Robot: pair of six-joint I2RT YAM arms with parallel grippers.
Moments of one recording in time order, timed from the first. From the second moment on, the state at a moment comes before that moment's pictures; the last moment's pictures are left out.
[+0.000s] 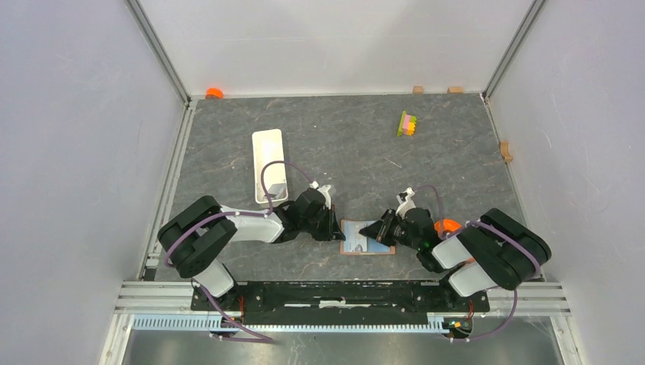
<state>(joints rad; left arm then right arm) -0.88 1.61 0.62 0.21 0.25 -0.80 0.60 1.51 0.06 0.96 -0.28 1.02</state>
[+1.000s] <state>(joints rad) -0.88 1.63 0.59 0.30 0.27 -0.82 0.73 1.16 0.25 0.25 -0.08 0.73</state>
